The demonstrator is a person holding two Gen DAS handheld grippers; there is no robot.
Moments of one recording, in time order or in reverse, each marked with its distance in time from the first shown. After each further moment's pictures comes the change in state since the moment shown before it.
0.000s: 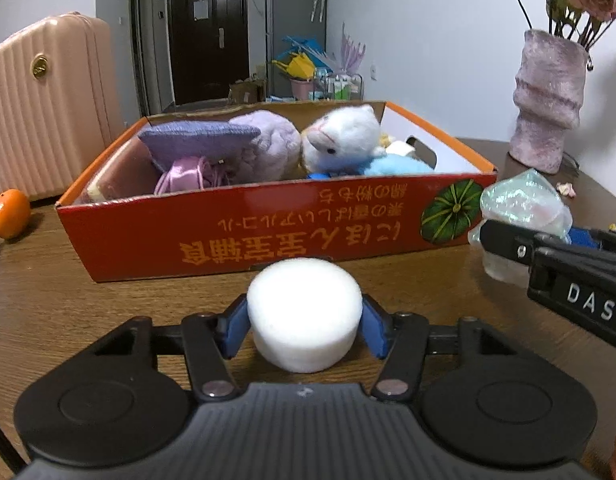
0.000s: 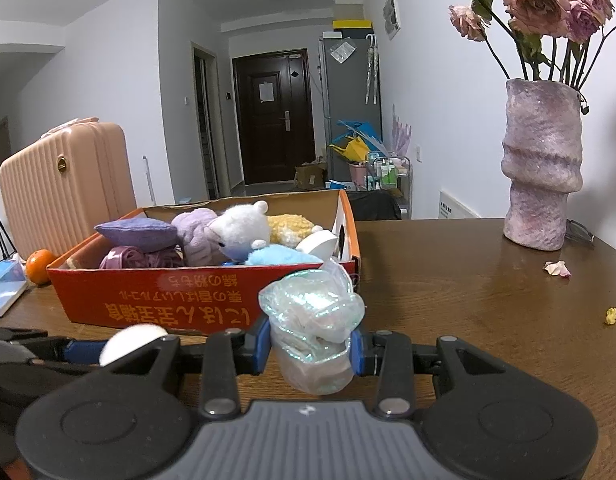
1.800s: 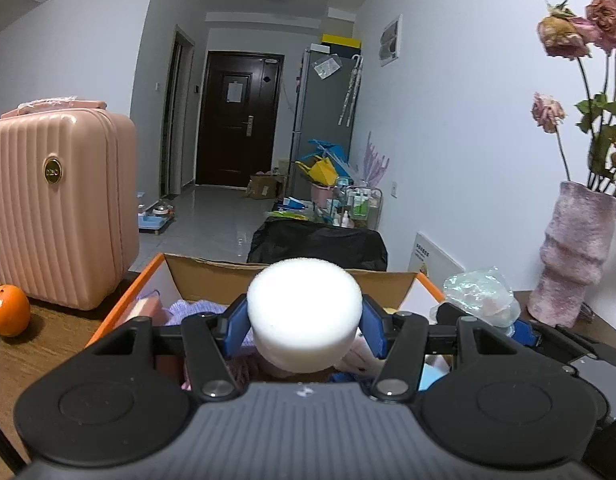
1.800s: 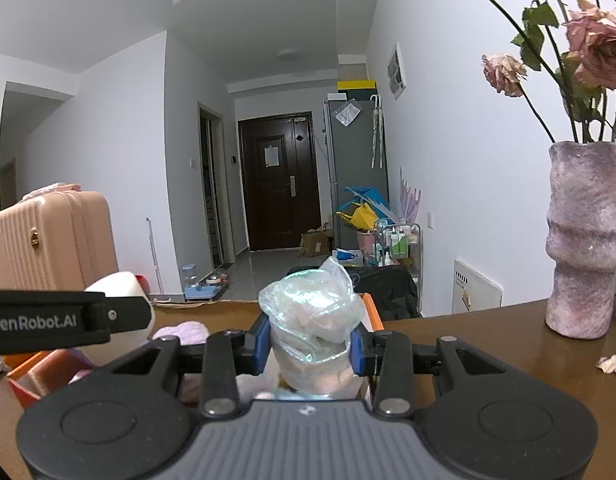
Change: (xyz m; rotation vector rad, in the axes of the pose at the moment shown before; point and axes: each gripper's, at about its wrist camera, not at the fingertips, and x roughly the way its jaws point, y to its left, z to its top) left arm 0.010 0.028 0.096 -0.135 -0.312 0.021; right arm 0.078 0.010 0.063 0.002 -0.215 0.018
